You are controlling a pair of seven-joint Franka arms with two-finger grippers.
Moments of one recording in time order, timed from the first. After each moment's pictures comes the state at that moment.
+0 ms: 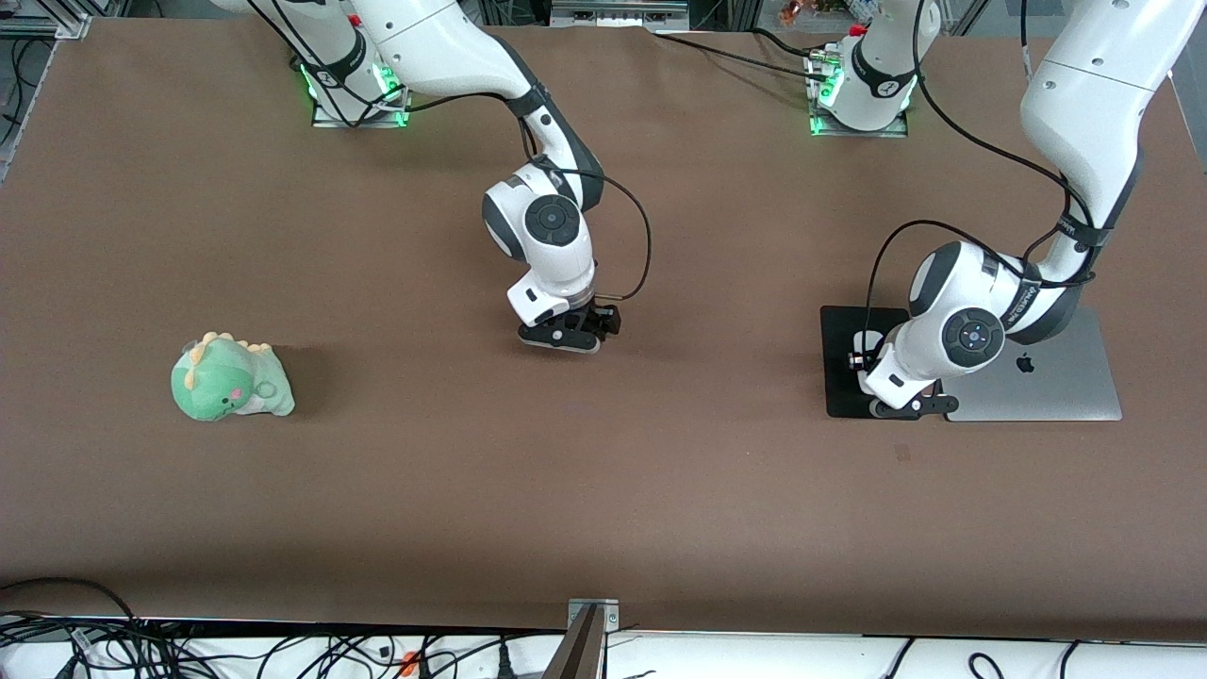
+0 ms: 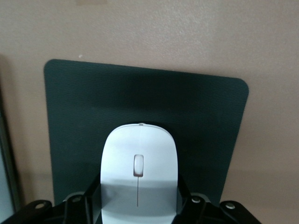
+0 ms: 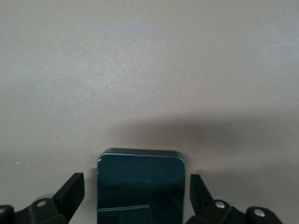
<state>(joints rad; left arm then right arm) 0.31 0.62 -0.44 -1.91 0.37 2.24 -0.44 0.89 0.77 -0.16 -1.65 0.10 2.50 0.88</state>
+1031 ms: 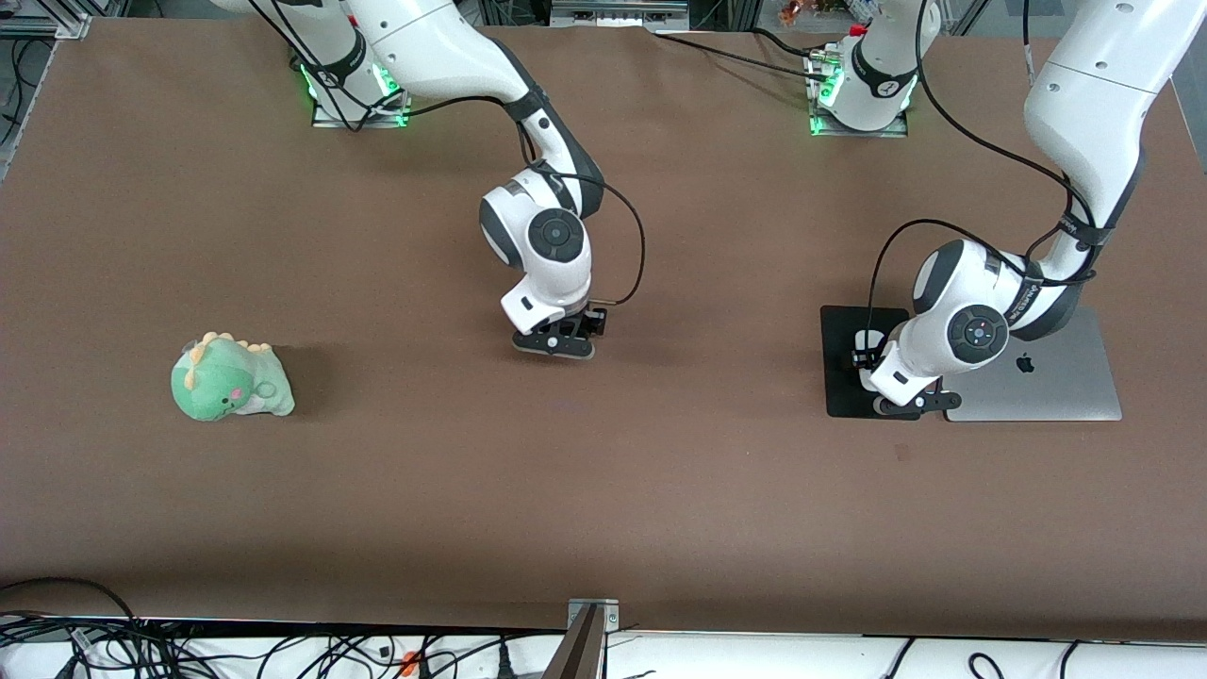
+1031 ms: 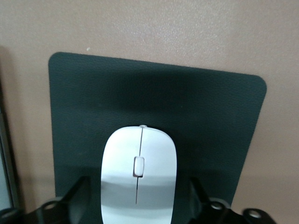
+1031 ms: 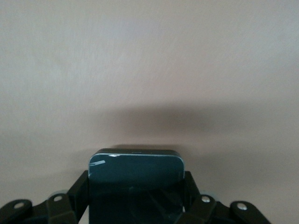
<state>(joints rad) 0.33 0.62 -0.44 -1.93 0.37 2.27 -0.44 0.85 0.77 -0.18 -1.52 0.09 2.23 0.77</state>
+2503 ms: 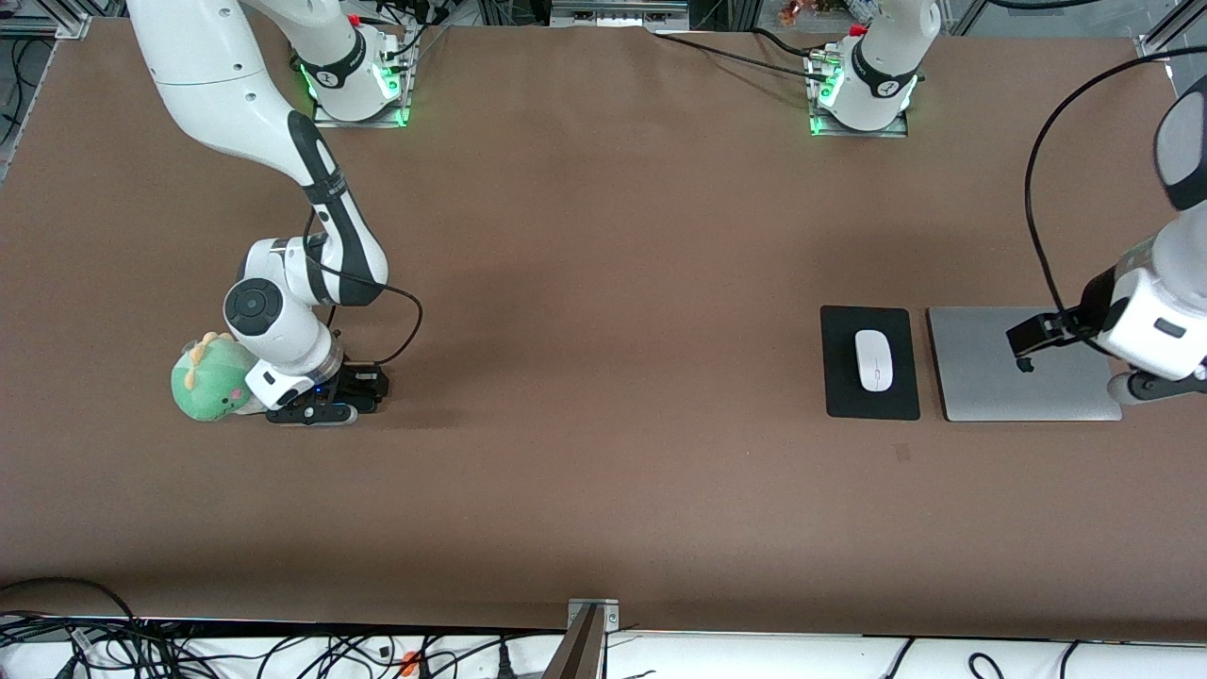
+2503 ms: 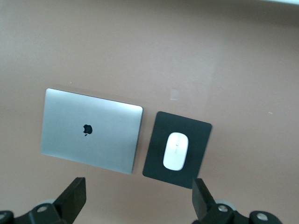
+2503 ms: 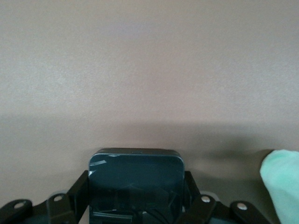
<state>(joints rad) 0.34 0.33 -0.47 -1.32 0.24 1.57 -0.33 0.34 0.63 -0.19 -1.92 0.10 2.67 0.06</state>
